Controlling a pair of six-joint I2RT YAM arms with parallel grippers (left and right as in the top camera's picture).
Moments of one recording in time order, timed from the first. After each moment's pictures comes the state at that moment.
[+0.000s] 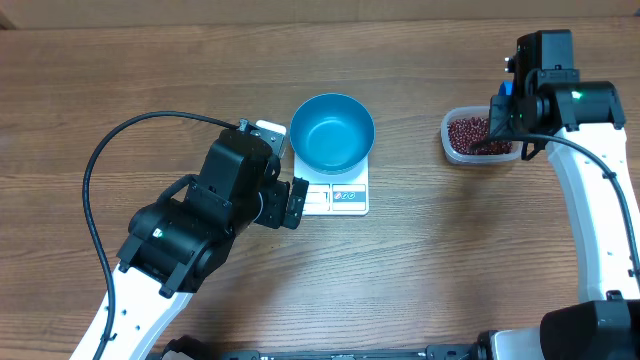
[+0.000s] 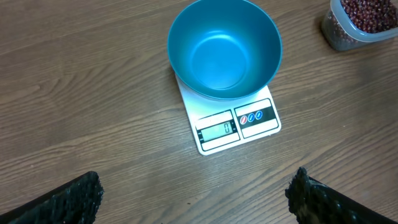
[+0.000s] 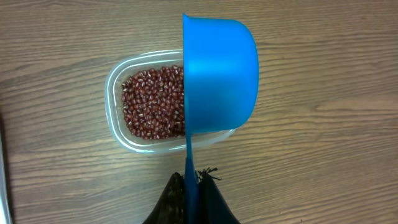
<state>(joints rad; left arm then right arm) -0.53 1.15 1.28 -1.00 -0.10 -0.20 0.01 1.60 1.59 -1.12 0.23 0.07</state>
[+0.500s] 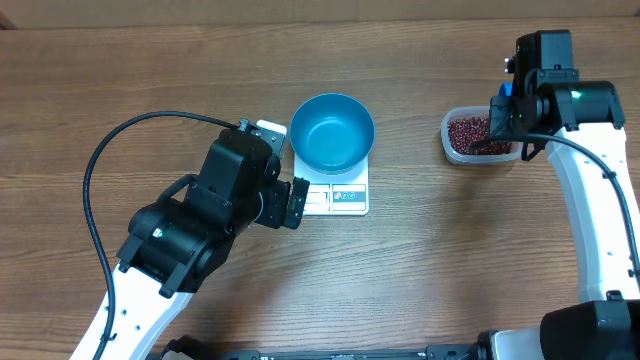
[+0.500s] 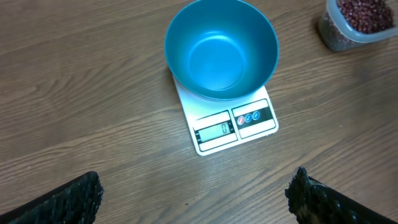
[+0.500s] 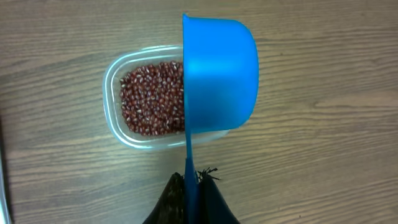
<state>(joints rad) -0.53 1.15 1.28 -1.00 -0.09 -0.20 0.01 1.60 1.59 -1.14 0.23 0.07</state>
